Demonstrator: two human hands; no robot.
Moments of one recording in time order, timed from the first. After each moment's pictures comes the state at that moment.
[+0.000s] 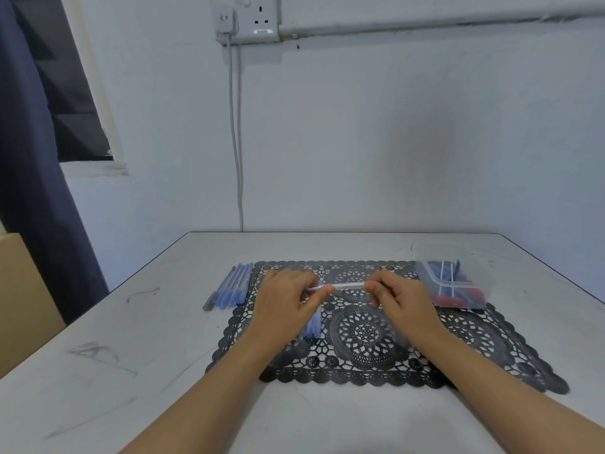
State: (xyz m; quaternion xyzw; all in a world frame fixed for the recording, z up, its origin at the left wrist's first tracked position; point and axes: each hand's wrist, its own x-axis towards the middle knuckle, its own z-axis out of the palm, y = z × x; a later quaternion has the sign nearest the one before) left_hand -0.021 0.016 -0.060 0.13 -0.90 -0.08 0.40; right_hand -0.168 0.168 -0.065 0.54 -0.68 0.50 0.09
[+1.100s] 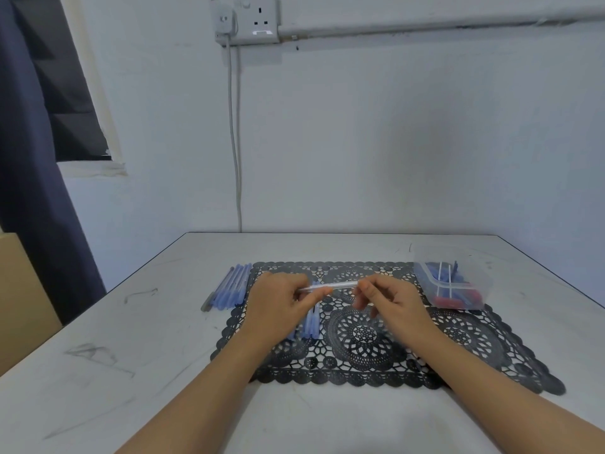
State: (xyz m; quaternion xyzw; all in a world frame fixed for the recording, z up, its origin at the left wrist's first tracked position) left_hand -0.017 0.013 -0.054 0.14 -0.90 -0.10 0.40; right_hand -0.153 0.170 -0.058 0.48 -0.64 0.59 -0.08
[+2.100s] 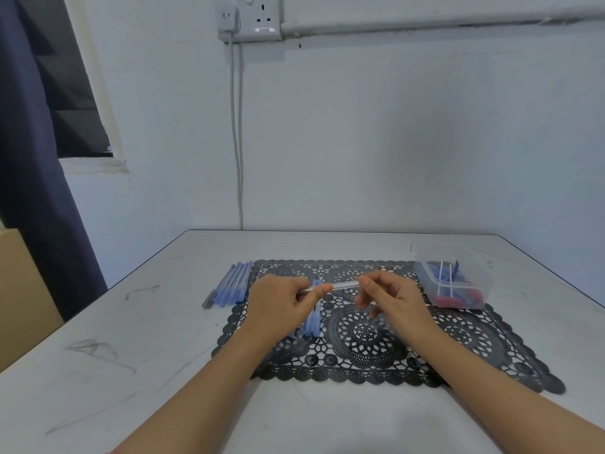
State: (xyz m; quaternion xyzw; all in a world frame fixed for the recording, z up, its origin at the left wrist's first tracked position) left_hand -0.017 0.012 -0.059 0.16 -0.90 -0.08 0.39; right_hand -0.152 0.166 -0.057 0.42 -0.62 0.64 -0.15
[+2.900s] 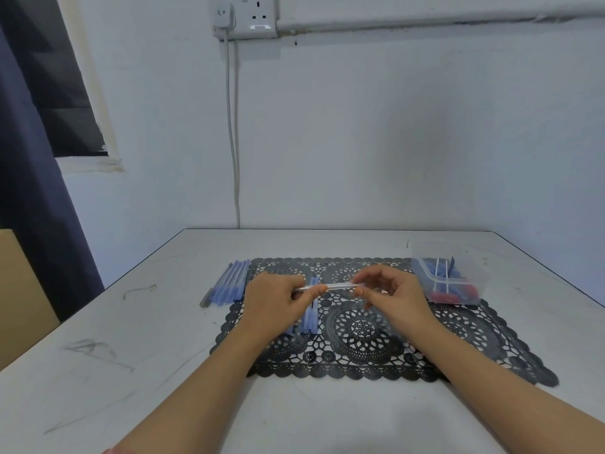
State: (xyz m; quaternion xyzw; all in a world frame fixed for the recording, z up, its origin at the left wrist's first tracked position) left_hand -0.017 0.006 -0.061 0.17 -0.91 -0.07 0.37; right_hand -0.154 0.168 -0.055 0.41 -0.63 0.64 -0.13
